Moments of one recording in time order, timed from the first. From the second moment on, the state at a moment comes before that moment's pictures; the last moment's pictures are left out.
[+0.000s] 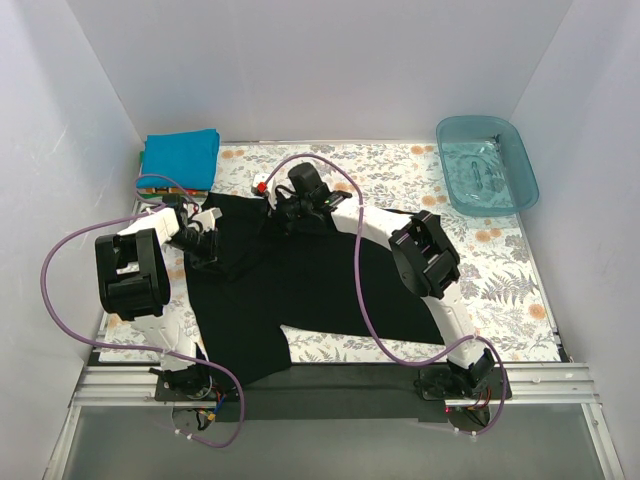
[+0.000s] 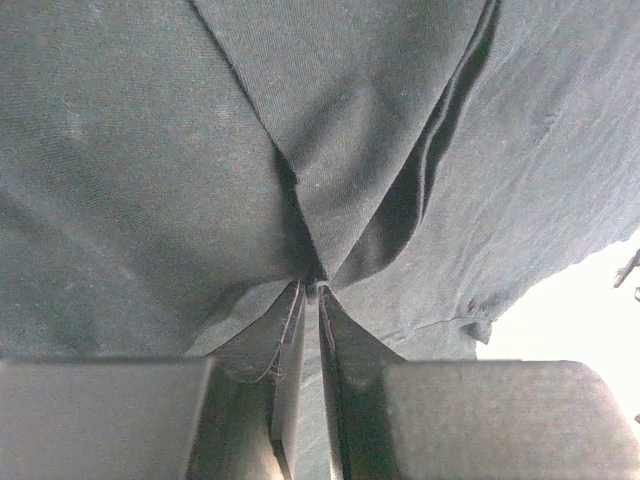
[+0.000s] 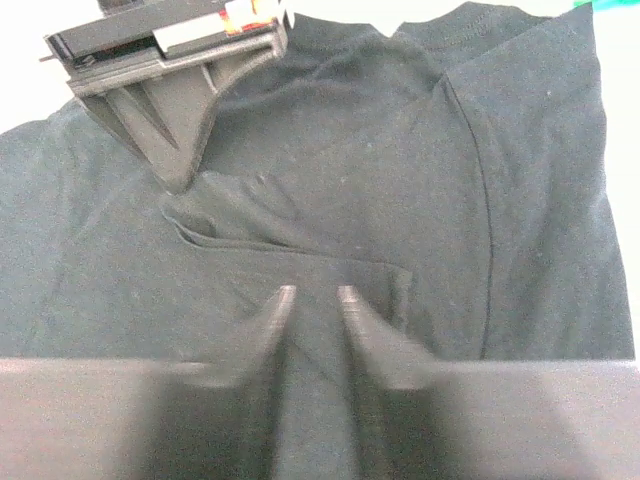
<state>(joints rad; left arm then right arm) 0.16 1.79 1.09 -0.82 0.54 0.16 0.79 2.25 1.77 -0.05 -0.70 -0.27</state>
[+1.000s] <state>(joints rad) 0.17 1.78 1.10 -0.84 0.54 0.17 0.78 2.44 1.88 -0.04 -0.68 -0.19</state>
